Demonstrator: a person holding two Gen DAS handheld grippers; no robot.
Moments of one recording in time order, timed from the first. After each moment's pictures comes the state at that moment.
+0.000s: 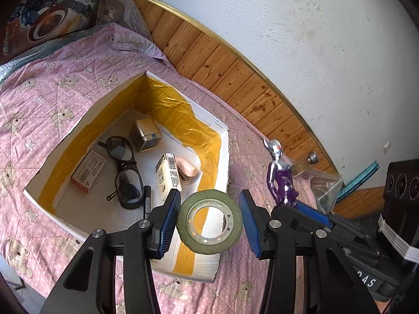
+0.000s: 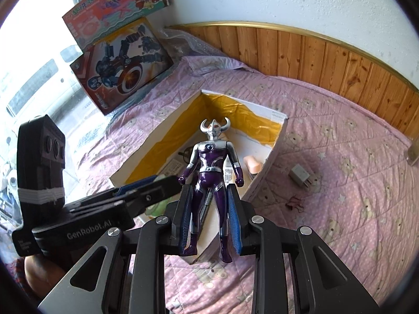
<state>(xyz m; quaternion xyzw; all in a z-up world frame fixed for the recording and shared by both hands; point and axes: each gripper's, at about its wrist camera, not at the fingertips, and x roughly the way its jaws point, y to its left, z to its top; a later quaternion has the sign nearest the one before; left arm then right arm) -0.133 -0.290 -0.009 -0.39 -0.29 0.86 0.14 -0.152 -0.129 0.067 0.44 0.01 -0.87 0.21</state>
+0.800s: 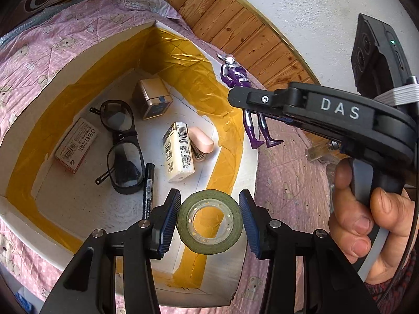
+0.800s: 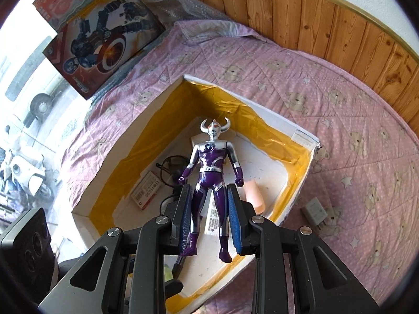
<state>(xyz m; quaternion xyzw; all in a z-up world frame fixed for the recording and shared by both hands) -0.179 -0.275 -0.061 -0.48 -0.30 0.82 0.12 -0.308 -0.159 0.008 0.54 0.03 -0.81 0.23</state>
